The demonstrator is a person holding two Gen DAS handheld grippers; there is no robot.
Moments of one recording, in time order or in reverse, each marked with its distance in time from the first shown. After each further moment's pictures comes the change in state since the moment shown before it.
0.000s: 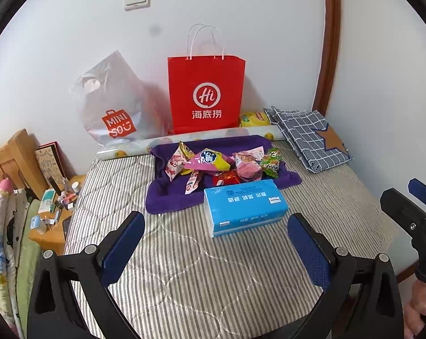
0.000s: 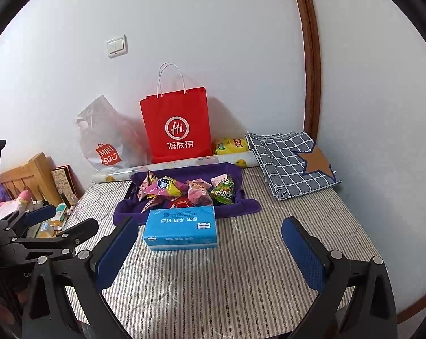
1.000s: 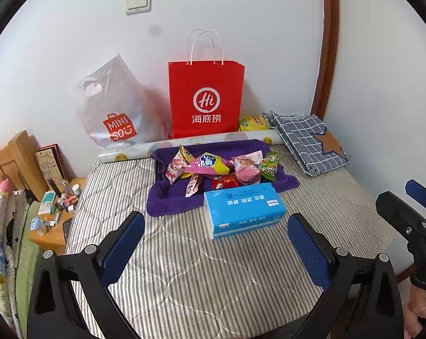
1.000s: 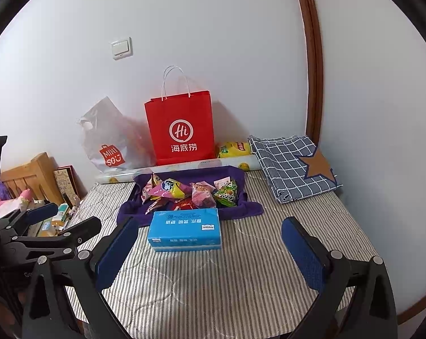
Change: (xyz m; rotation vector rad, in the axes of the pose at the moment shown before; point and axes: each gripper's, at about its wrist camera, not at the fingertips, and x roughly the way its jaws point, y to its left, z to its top) left arm -0.008 -0.001 0.002 -0.001 -0.018 -0.003; right arm -0.006 0.007 0.002 -0.011 -0.013 0.006
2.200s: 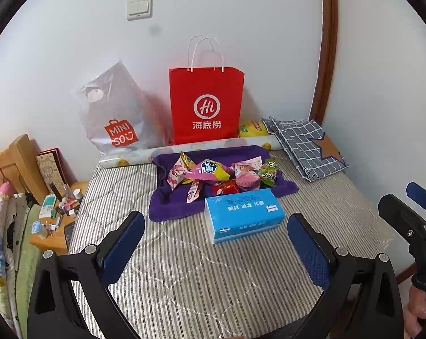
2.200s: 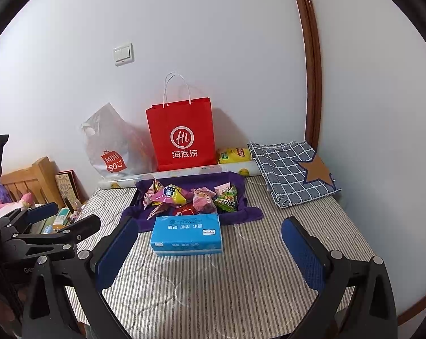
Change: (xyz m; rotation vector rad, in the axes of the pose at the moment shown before) left arm -0.008 0.003 0.006 -0.002 -0.023 -0.003; right arm -0.010 0.002 0.002 -0.001 -0.029 0.001
